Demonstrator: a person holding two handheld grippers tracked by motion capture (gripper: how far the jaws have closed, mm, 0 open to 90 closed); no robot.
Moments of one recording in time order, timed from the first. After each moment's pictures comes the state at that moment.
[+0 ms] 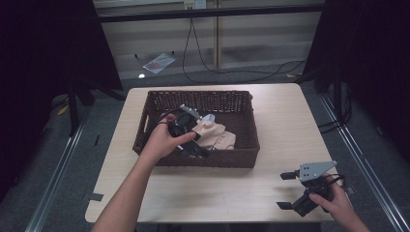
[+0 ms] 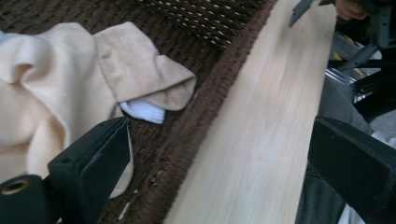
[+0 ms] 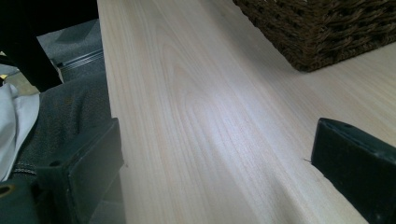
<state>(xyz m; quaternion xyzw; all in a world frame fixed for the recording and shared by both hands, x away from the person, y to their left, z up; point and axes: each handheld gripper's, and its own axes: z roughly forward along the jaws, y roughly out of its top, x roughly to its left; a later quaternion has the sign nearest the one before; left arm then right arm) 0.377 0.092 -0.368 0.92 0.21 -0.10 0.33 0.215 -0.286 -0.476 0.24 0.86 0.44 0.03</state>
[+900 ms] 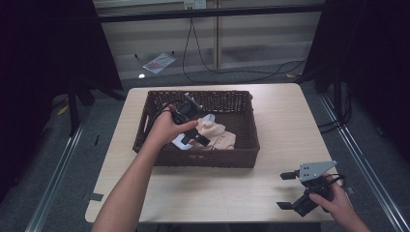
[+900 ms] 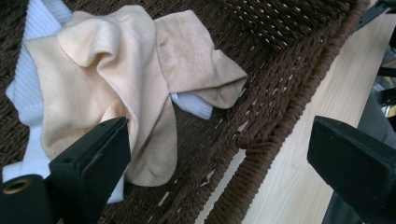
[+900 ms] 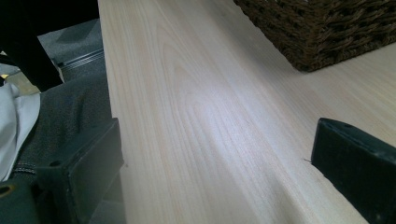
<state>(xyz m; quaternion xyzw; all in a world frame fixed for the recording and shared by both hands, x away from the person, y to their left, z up) 0.417 0.088 -0.372 0.92 0.27 -0.09 0.27 0.215 -0.286 -0.476 0.24 0.86 0.44 0.03</state>
